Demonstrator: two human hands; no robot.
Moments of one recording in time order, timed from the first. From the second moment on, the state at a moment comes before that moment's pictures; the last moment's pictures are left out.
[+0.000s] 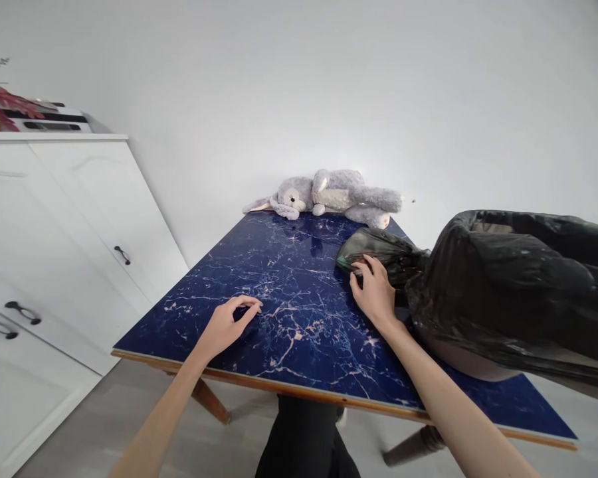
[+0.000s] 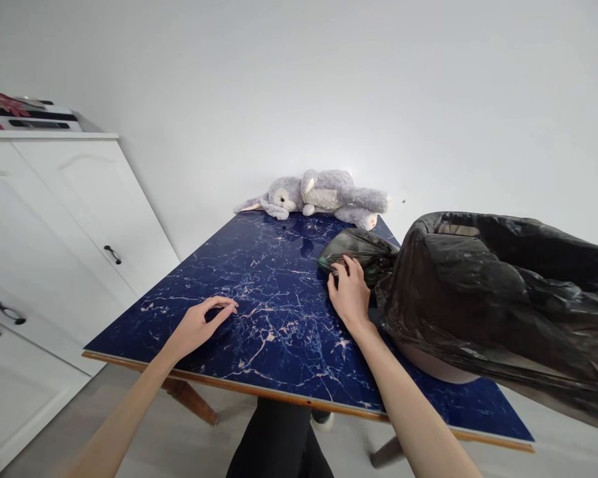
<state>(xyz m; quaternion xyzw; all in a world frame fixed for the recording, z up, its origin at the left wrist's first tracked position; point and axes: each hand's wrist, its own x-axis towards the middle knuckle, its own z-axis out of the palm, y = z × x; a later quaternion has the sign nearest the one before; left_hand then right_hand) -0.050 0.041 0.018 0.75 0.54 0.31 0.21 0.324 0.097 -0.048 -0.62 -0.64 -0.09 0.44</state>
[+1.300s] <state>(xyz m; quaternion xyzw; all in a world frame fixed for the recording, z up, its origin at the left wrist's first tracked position) -0.049 0.040 0.017 0.75 0.55 0.31 0.21 0.328 0.114 -0.053 -0.64 -0.55 -0.03 0.54</state>
